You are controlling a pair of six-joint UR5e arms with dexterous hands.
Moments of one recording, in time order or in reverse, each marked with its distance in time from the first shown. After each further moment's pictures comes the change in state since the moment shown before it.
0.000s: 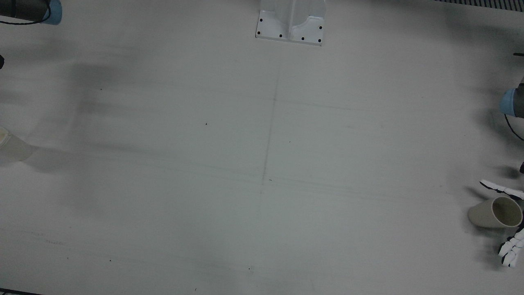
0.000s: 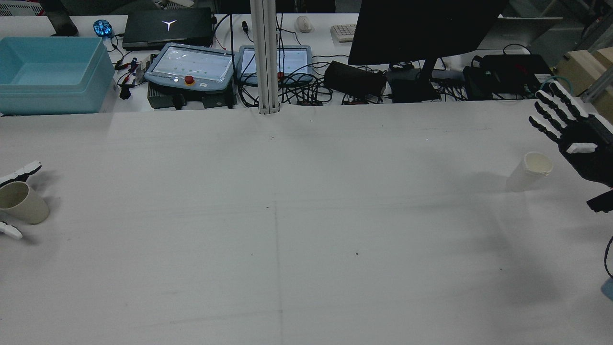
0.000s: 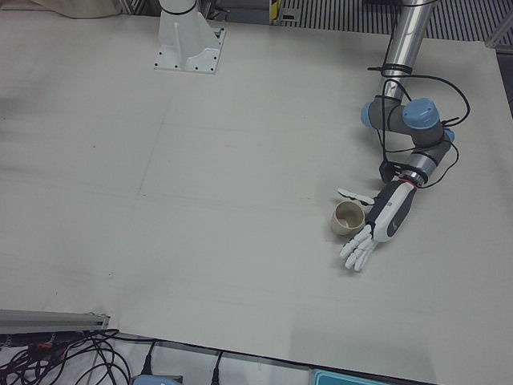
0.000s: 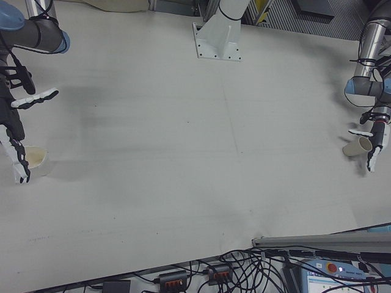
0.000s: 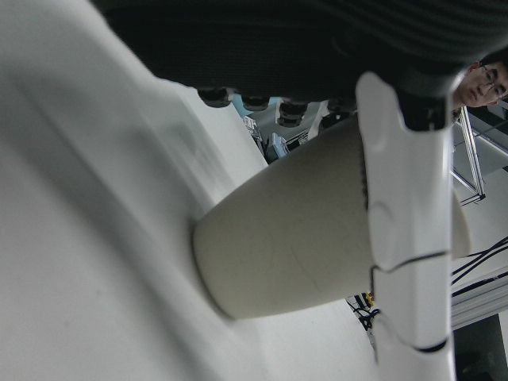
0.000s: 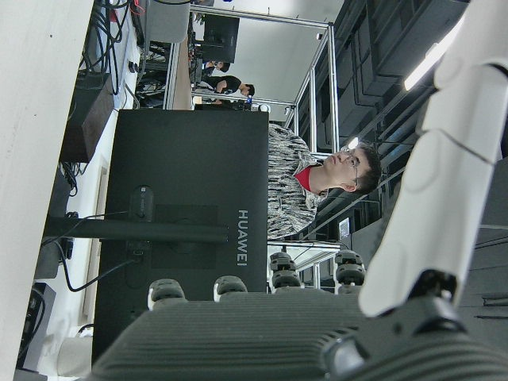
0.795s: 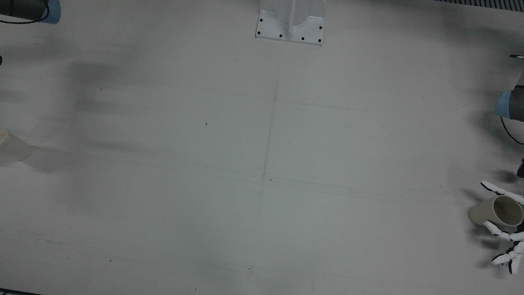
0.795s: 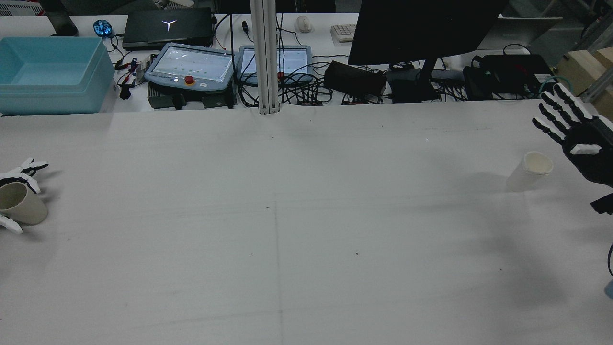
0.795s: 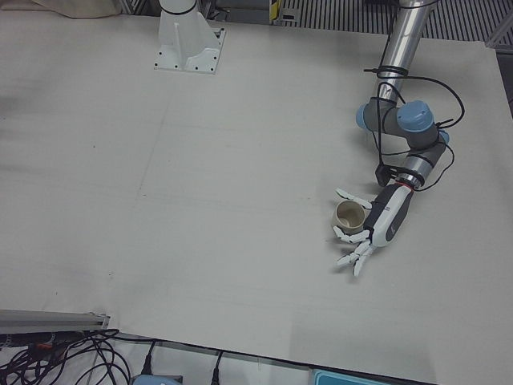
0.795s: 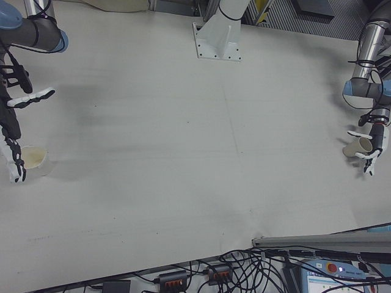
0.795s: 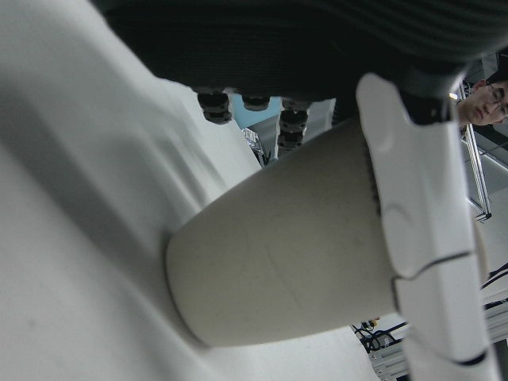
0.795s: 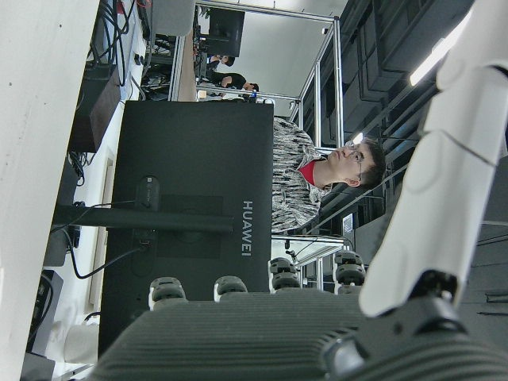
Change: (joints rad) left arm 0.004 -0.023 -0.007 0.049 -0.039 -0.021; right arm 0.007 -0.007 -0.008 0.000 -0.002 -0.002
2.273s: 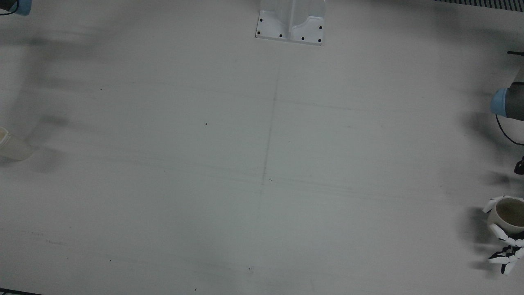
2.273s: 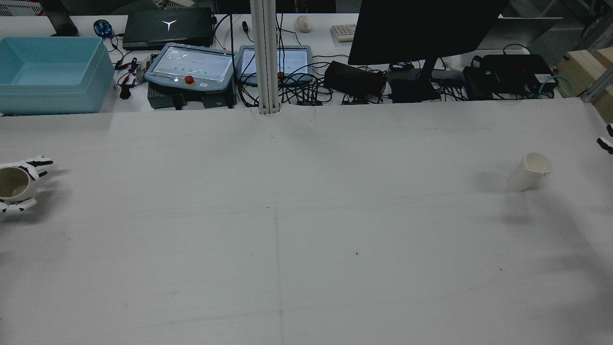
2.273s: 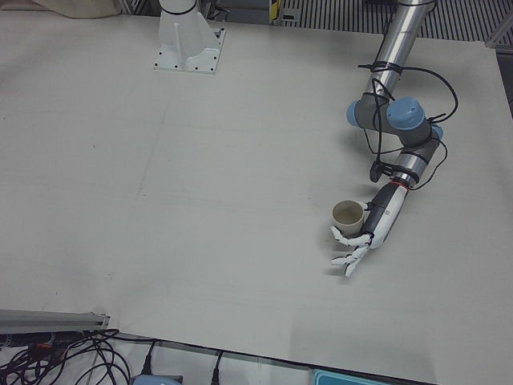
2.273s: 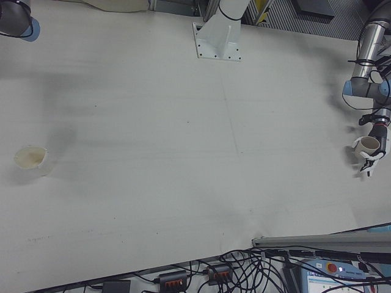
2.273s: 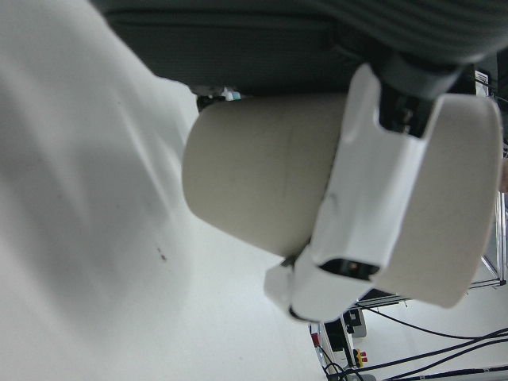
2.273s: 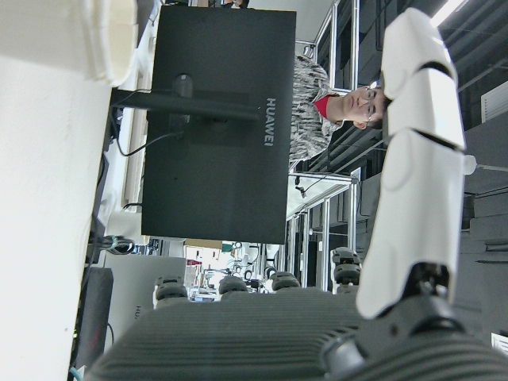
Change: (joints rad) left arm 0.000 -0.006 -0.101 0.172 -0.014 -0.230; right arm 0.153 -0.017 -0.336 0.254 -0.067 0.029
